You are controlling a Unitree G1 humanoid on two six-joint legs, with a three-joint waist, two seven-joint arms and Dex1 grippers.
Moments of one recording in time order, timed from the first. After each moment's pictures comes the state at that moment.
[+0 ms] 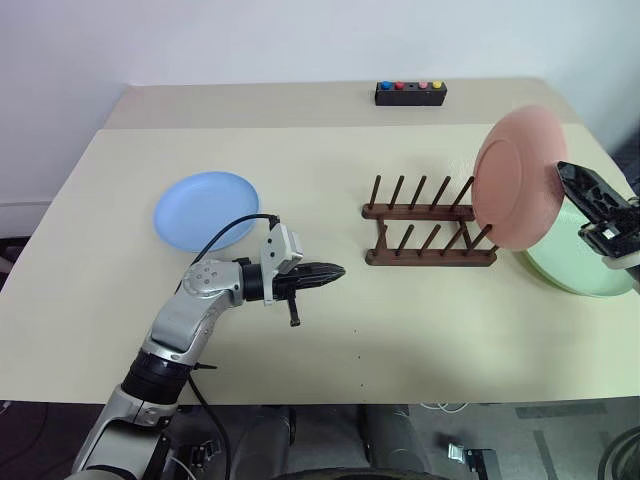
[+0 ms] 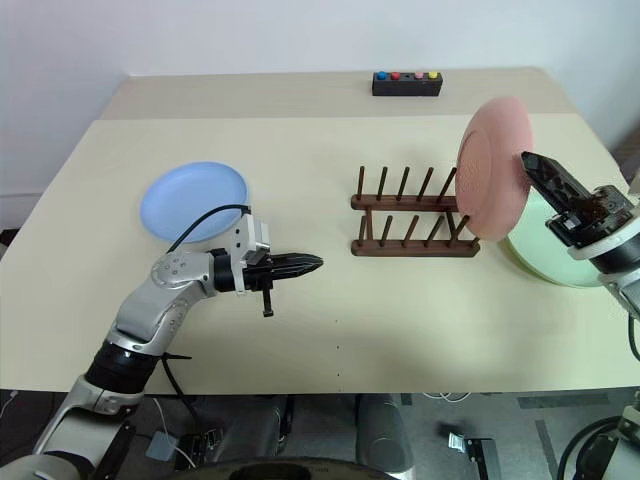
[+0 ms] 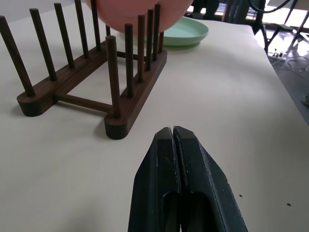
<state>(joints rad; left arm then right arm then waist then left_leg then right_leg) -0.38 0.43 -0.22 -0.12 -0.37 0.32 -1.00 -0.21 -0.81 -0.70 0.00 1.47 0.91 0.59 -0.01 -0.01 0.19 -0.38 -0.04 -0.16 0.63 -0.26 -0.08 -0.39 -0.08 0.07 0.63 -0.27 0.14</state>
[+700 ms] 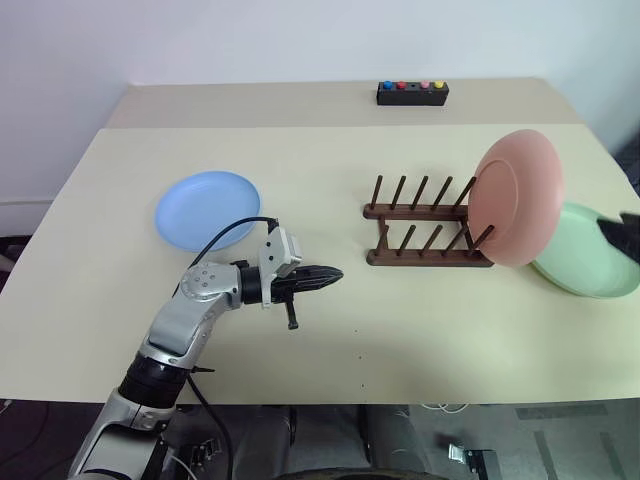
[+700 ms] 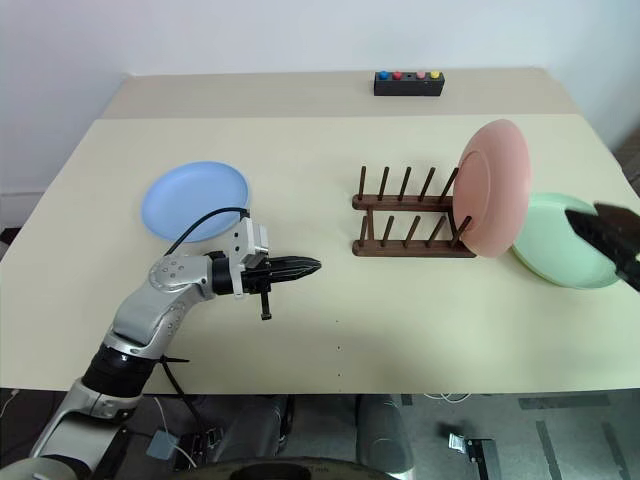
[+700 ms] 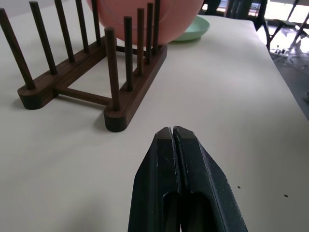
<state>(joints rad) -0.36 0.44 -0.21 -0.14 -0.36 0.32 -1.00 0.24 -1.03 -0.84 -0.03 0.90 0.66 0.89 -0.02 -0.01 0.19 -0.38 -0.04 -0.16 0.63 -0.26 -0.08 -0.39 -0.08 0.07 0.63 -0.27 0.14</state>
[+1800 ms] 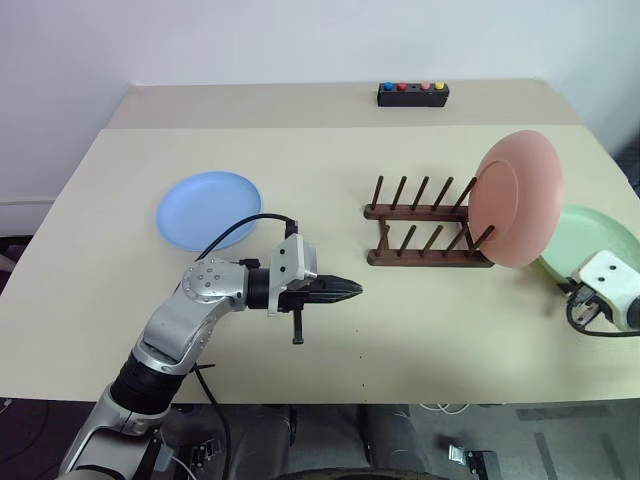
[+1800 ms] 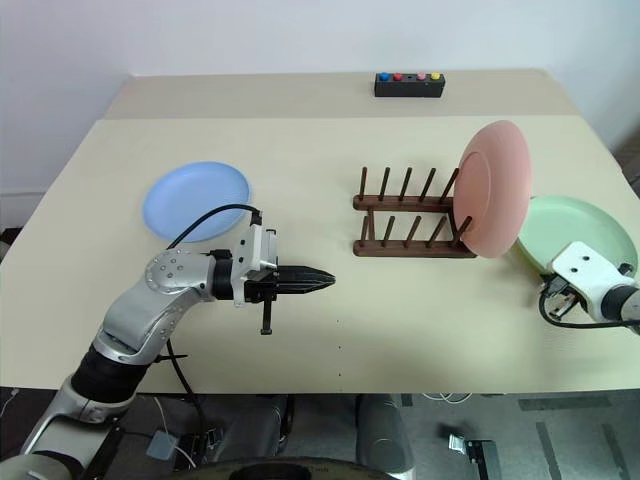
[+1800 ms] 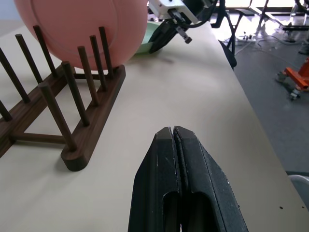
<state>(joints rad) -0.37 0.48 -0.27 -0.33 -0.38 0.39 -1.04 0.08 -1.07 -0.30 0.27 0.06 0.05 0.78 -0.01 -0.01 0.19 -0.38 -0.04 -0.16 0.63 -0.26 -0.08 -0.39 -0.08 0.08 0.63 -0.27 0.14</state>
